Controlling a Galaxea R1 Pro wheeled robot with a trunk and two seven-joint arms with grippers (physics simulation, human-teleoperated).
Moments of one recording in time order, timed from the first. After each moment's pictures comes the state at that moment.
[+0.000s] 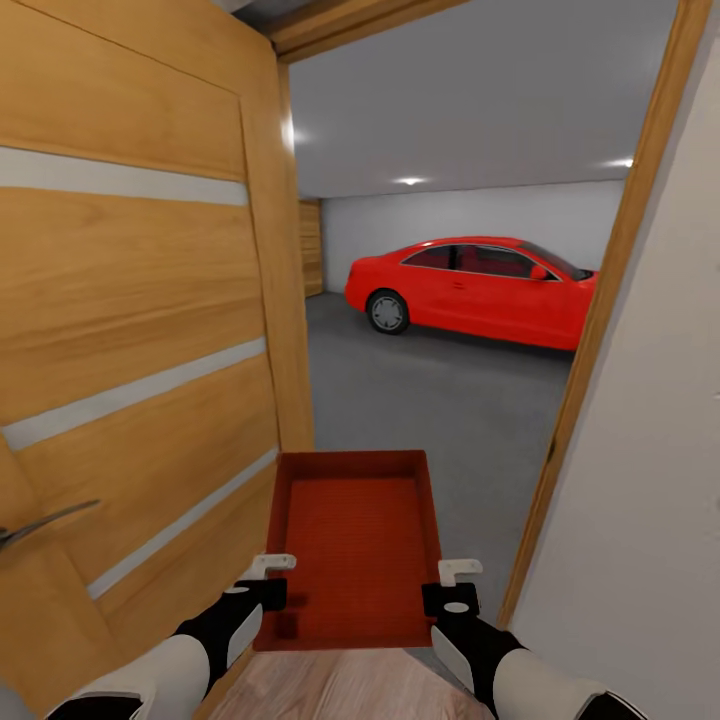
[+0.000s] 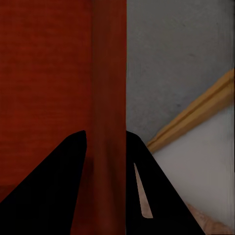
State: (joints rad) left arm -0.70 -0.08 0.00 -0.18 0.02 0.10 0.09; right arm -0.68 0.12 0.60 -0.18 -0.50 -0.02 -0.38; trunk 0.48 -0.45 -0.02
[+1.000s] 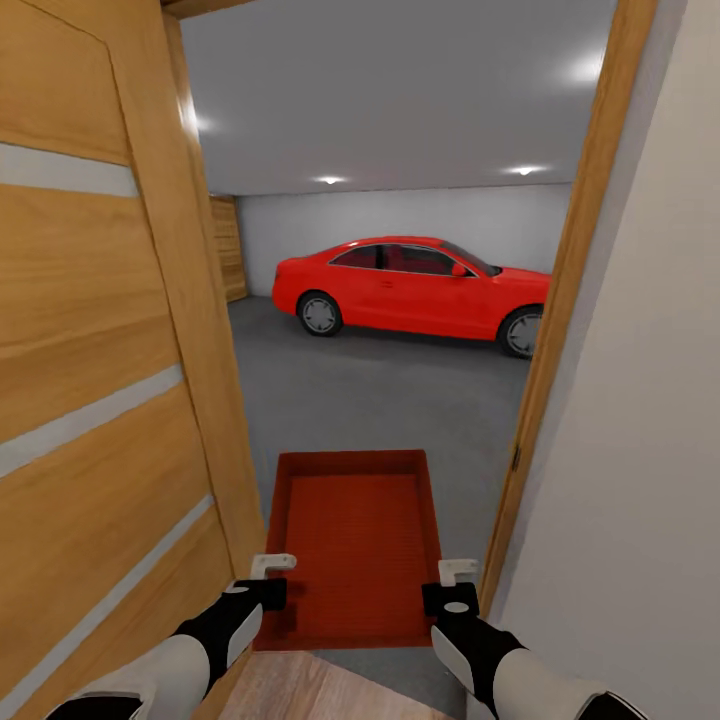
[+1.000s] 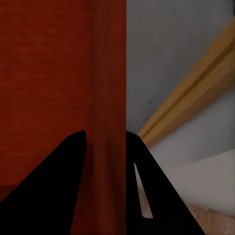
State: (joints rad) left arm -0.70 -0.08 0.01 -0.18 0.01 0.10 0.09; right arm -0.68 0.12 0.60 -0.18 -0.50 -0.02 -0.38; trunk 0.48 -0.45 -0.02
